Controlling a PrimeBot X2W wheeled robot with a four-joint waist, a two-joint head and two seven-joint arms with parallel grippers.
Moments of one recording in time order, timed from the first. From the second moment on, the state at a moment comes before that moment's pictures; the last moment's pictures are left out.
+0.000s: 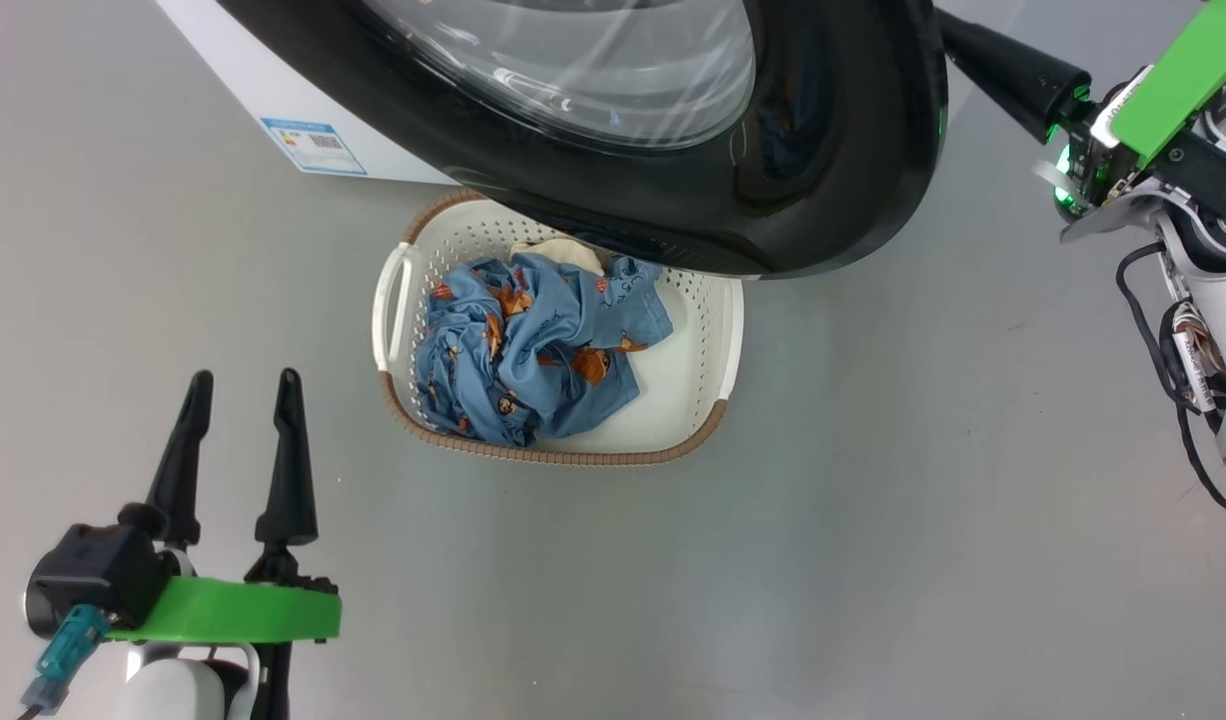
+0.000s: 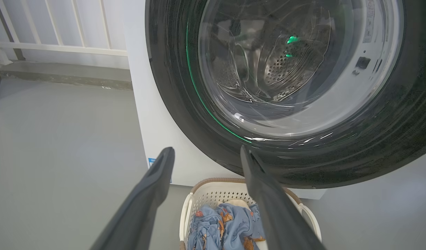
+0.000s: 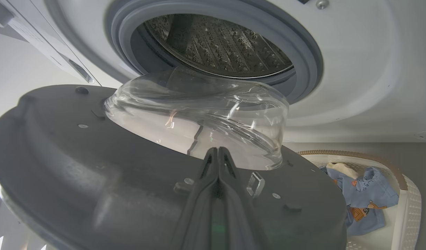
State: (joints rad) left arm -0.22 0.04 -0.02 0.11 -0.24 -0.13 -0.25; right arm -1.03 -0.40 0.32 0.58 1.65 0.13 0.60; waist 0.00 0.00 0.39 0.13
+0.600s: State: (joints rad) left arm -0.22 0.04 -0.01 0.11 -0.24 -0.13 -0.25; right arm -1.03 -0.38 0.35 0.61 1.70 0.13 0.74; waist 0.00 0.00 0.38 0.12
